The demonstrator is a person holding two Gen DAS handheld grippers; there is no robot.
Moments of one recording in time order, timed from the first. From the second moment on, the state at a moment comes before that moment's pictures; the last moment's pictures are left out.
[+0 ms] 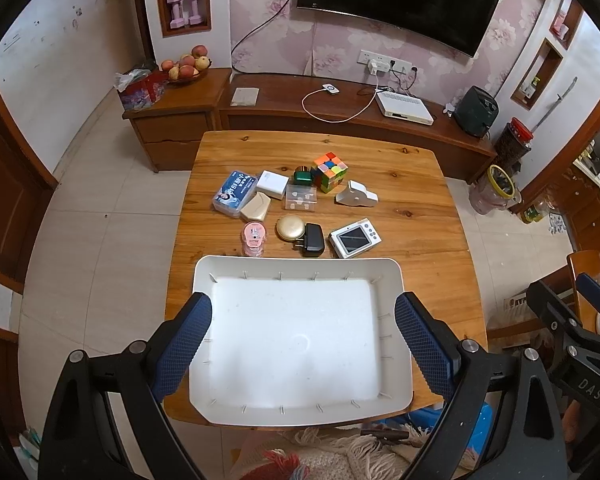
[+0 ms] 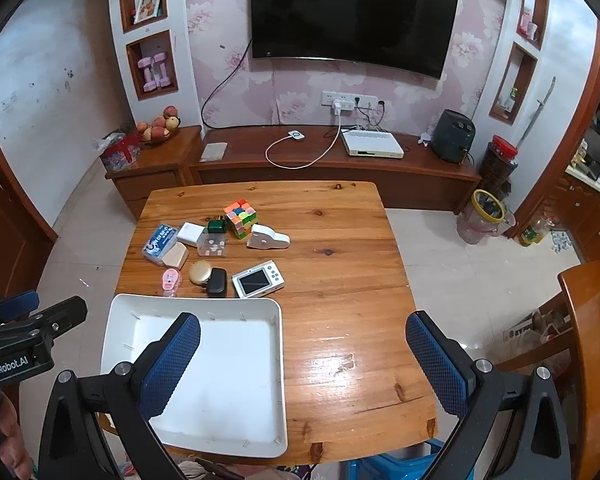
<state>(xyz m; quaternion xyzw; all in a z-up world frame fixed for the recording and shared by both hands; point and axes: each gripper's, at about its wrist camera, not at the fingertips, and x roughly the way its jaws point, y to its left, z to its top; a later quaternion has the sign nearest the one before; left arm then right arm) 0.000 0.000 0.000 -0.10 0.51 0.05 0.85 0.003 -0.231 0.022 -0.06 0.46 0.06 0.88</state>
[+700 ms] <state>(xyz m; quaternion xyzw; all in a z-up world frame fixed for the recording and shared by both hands) 0.005 -0.012 0.003 -0.09 0.50 0.05 0.86 0.009 -0.242 0.024 -0.06 0.46 0.03 0.89</state>
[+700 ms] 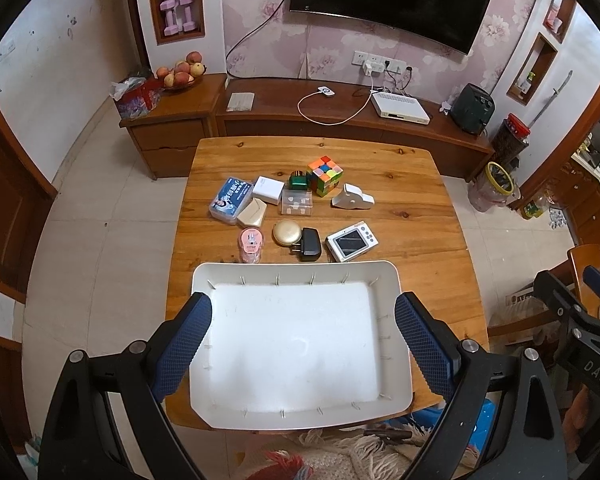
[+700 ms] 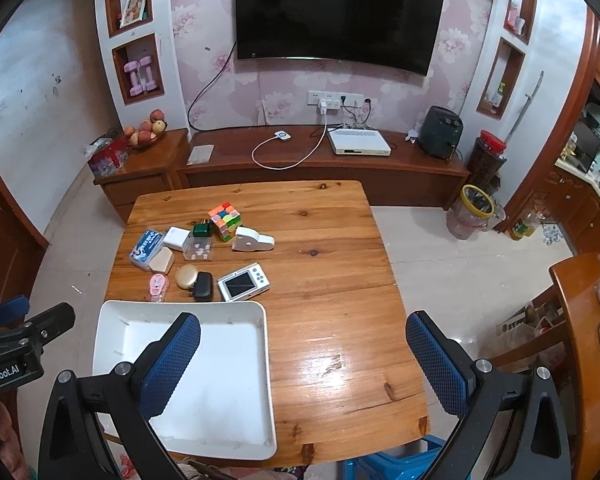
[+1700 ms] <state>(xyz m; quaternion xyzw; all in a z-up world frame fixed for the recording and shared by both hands) 0.007 0.004 0.016 -0.10 0.50 0.07 0.86 0.018 -0.235 0.033 -0.09 0.48 0.04 0.87</state>
